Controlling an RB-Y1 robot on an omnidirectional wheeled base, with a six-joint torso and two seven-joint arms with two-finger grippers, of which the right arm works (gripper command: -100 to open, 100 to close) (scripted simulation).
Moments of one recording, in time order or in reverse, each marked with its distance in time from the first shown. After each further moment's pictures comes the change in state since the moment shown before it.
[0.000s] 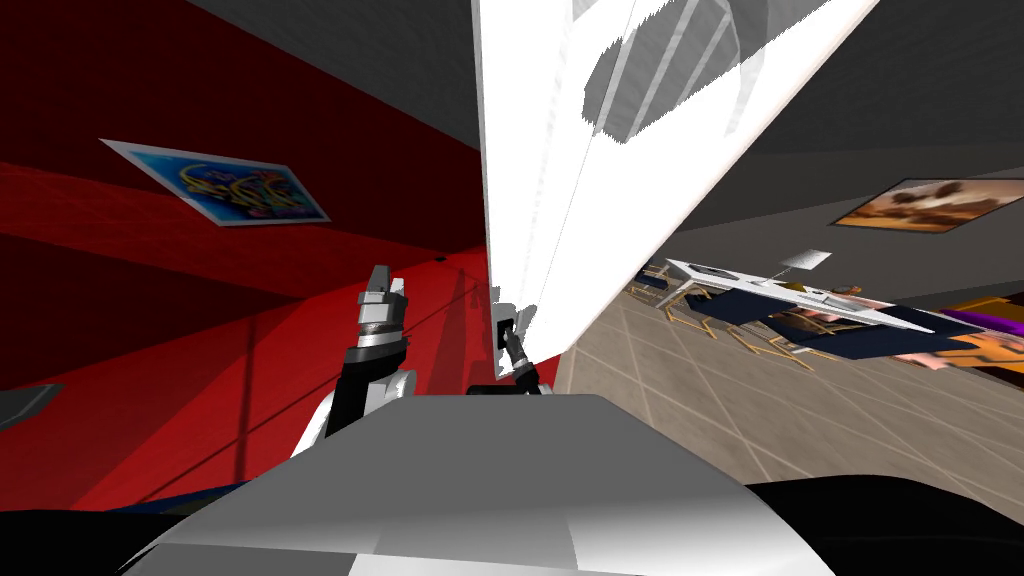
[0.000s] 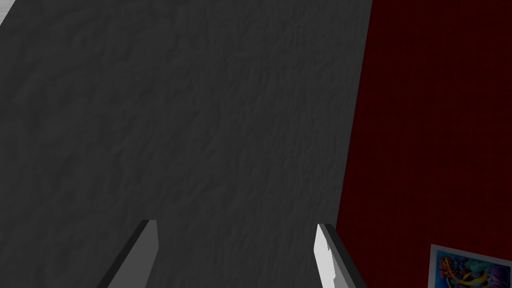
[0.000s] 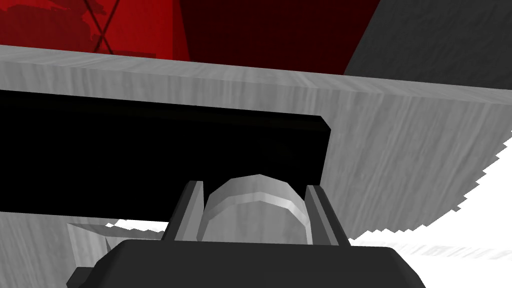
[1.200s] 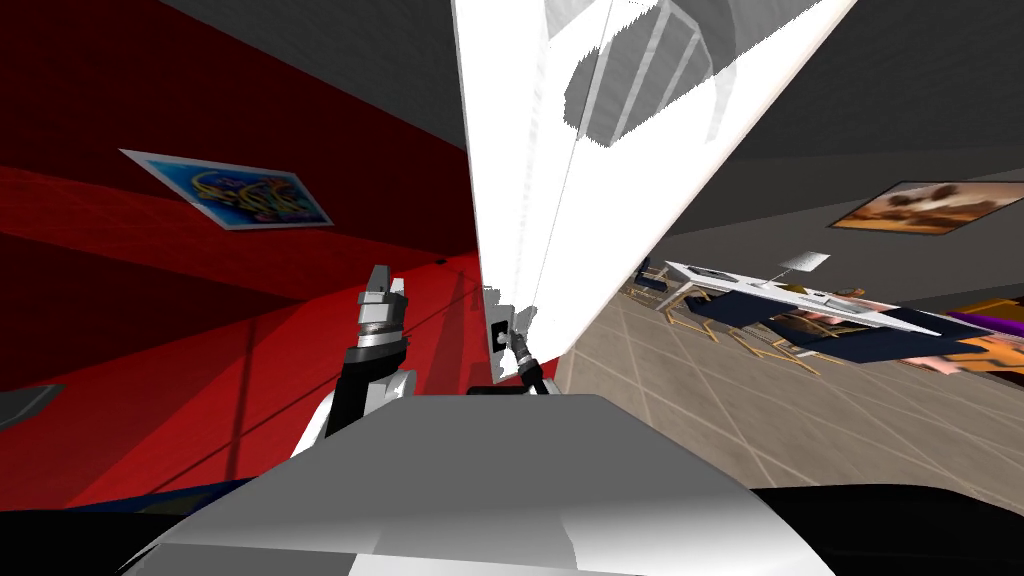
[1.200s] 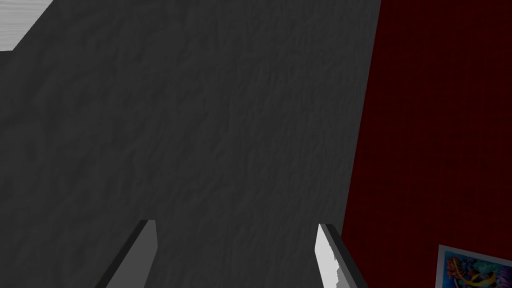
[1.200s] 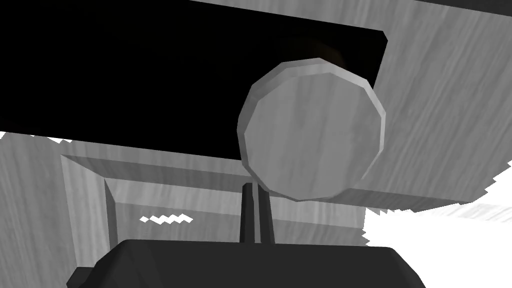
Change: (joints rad) arm -0.093 -0.059 -0.030 0.096 -0.099 -0.018 0.060
